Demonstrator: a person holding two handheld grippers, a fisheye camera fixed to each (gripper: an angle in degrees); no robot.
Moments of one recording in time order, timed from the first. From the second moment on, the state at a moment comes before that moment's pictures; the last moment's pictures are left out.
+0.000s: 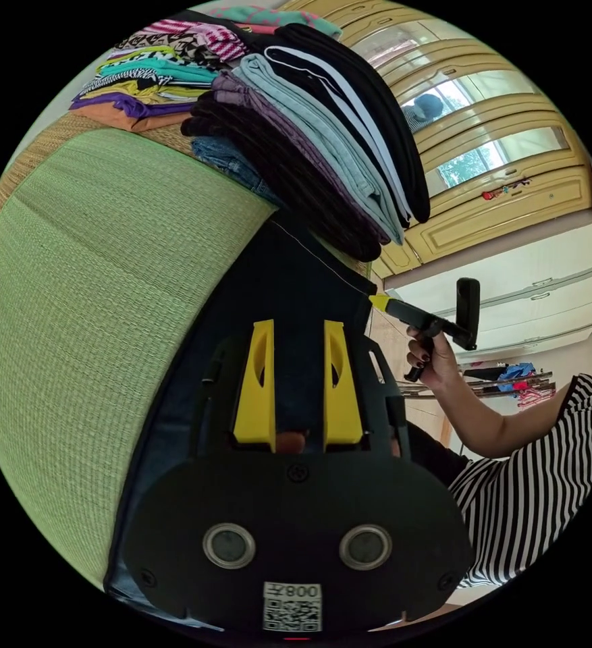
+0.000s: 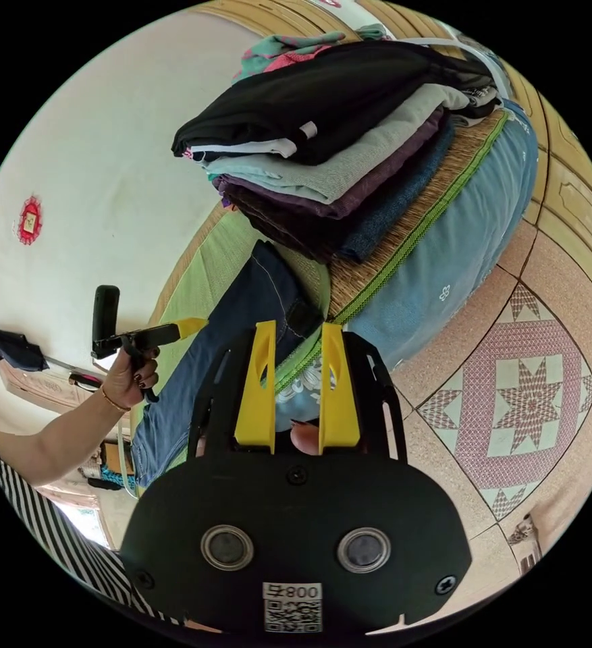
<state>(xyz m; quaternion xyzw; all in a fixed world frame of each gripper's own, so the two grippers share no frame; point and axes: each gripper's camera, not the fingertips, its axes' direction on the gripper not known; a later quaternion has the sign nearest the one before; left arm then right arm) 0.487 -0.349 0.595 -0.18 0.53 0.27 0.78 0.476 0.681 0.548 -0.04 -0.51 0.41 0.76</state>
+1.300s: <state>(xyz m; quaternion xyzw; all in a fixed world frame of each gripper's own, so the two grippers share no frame) 0.732 -0.532 0.662 -0.20 0.48 0.39 0.76 0.575 0.770 0.623 -0.01 -0.61 0.46 0.65</state>
